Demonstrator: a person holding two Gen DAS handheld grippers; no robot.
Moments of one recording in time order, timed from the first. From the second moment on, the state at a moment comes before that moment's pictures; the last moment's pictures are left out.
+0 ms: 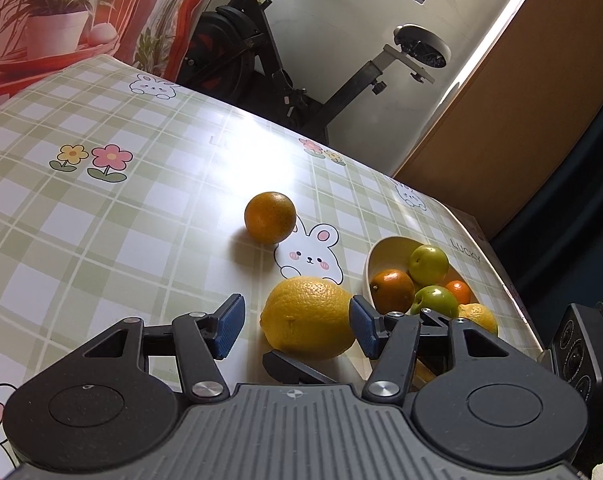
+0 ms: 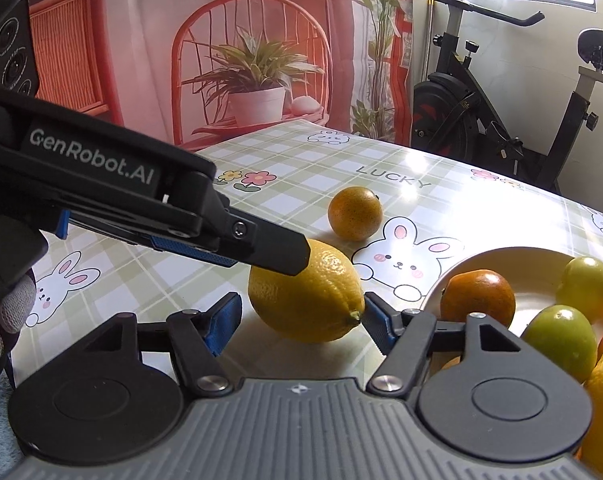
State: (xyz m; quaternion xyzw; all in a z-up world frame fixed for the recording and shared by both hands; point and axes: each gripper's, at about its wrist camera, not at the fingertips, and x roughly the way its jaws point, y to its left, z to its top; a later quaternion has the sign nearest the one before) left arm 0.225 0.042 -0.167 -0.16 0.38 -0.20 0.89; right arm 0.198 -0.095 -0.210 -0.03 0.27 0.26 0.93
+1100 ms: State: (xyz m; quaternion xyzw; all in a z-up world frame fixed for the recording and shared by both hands) left arm 0.220 0.042 -0.184 -0.19 0.37 -0.22 0.88; right arm 0.191 -0.106 -0.210 0.00 0.26 0.27 0.93
